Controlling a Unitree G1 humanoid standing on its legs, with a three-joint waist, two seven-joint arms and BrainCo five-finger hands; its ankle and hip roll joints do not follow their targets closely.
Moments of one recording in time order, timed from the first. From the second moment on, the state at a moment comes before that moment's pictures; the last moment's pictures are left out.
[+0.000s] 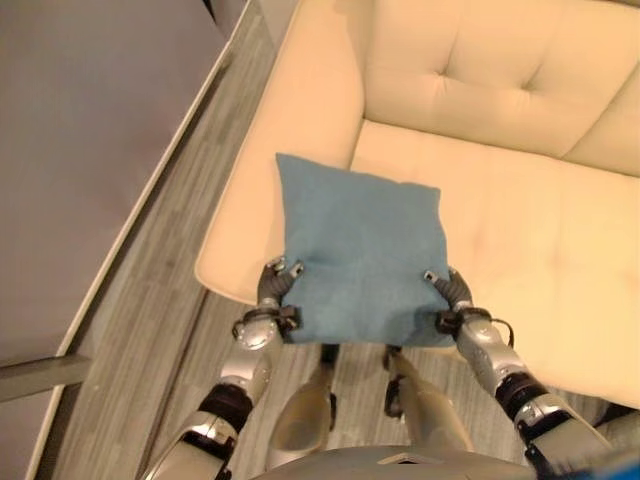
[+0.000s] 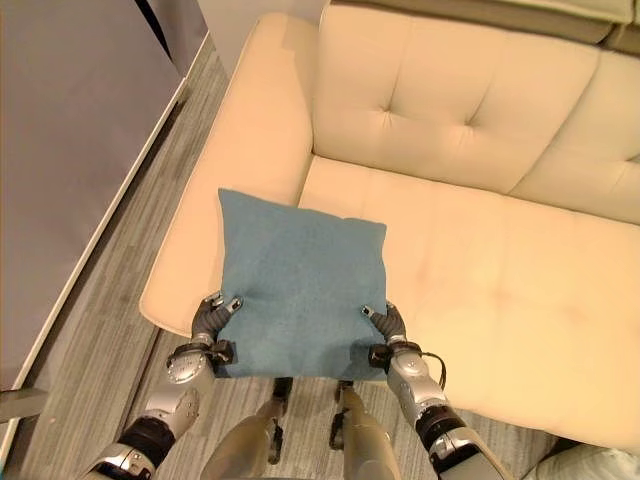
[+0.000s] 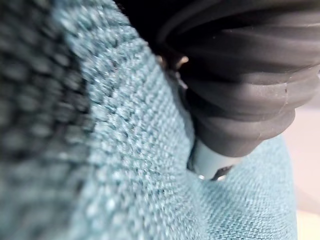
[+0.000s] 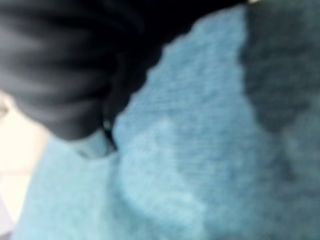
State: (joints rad) left arm -0.13 0.24 -0.29 0.53 -0.54 -0.20 0.24; right arm -0.22 -0.27 0.34 0.67 0.50 -0.13 -0.15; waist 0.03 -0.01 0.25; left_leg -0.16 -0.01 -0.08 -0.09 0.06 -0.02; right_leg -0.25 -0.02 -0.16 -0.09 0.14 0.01
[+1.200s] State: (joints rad) left arm -0.05 0.23 -0.31 0.49 -0.52 -0.12 0.24; right arm -0.11 -0.31 0.25 0.47 0.25 -0.07 -0.22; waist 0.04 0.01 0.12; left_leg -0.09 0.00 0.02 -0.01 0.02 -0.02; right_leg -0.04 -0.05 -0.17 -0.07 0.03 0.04
